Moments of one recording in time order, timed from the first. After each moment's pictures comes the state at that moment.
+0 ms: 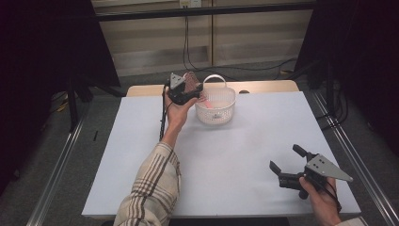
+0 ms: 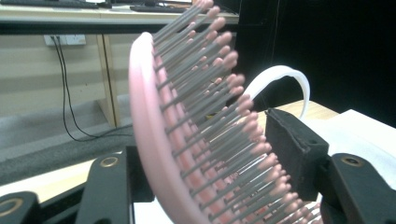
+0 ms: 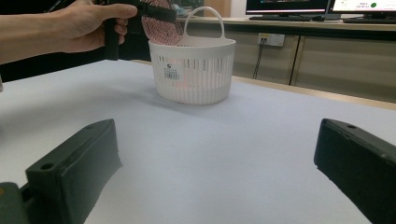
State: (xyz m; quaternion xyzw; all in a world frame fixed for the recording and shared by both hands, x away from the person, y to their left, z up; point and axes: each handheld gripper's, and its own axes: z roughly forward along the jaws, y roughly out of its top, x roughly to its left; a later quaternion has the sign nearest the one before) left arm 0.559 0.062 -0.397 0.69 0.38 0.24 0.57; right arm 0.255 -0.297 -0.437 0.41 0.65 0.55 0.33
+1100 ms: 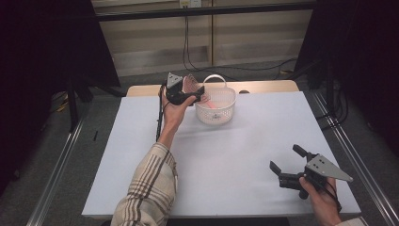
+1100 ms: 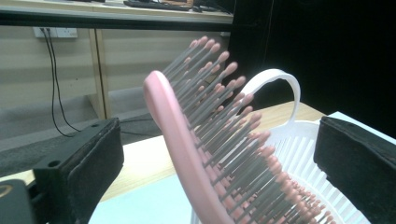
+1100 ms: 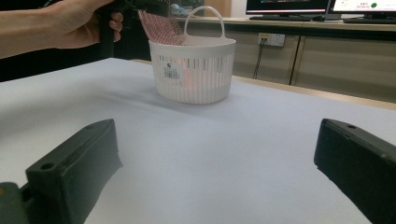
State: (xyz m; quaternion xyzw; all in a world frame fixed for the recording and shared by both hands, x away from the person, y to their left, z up) left arm 0.554 0.072 -0.390 0.69 0.37 0.22 0.58; right arm 0.255 -0.297 -0.438 0.41 0.65 0.55 0.33
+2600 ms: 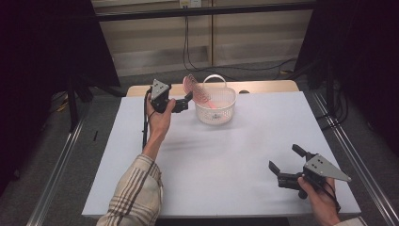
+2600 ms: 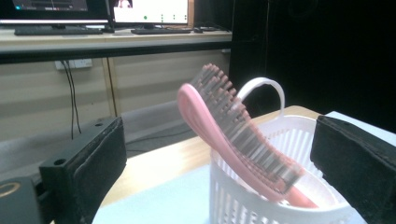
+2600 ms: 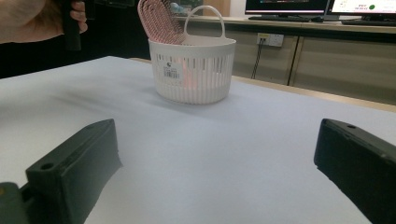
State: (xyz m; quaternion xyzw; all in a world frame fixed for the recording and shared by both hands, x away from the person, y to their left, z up) left arm 0.512 0.113 -0.380 0.68 0.34 0.26 0.59; right arm 0.255 -0.294 -0.437 0.41 0.65 0.54 0.34
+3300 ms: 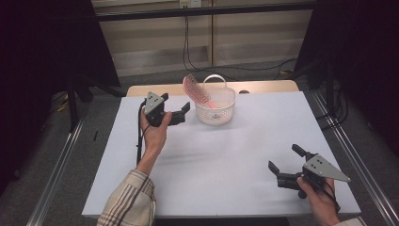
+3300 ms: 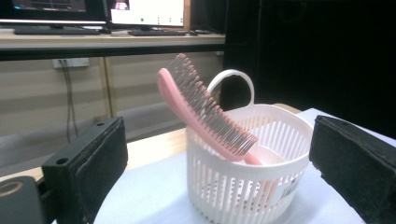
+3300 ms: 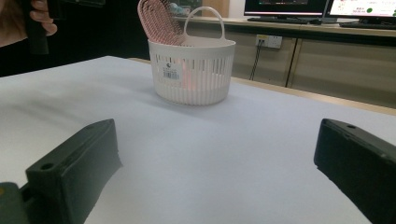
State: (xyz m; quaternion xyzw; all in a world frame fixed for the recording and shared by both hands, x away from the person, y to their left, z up) left arm 0.462 0.127 -0.378 0.68 0.34 0.26 0.60; right arm 0.255 -0.292 -0.436 0.40 0.65 0.54 0.35
